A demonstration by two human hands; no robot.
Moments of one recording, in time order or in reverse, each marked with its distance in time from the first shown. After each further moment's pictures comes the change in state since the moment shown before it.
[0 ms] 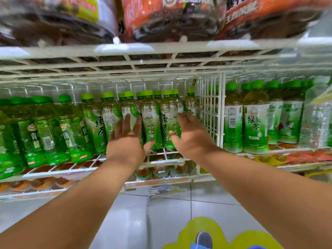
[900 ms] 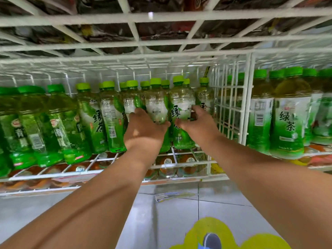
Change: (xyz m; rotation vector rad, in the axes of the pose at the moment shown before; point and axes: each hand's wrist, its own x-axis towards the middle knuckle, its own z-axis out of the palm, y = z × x) left_hand 0.062 0.033 0.023 -0.472 0.011 -0.391; right_hand 0.053 0.009 0.038 0.880 0.045 0.352
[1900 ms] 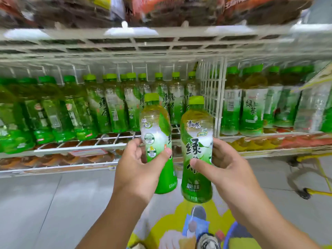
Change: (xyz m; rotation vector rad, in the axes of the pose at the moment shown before) left_hand -0.193 -0.025 -0.076 -0.921 -0.235 -0.150; right_hand -0.220 -0.010 -0.077 0.290 -0.024 0.055
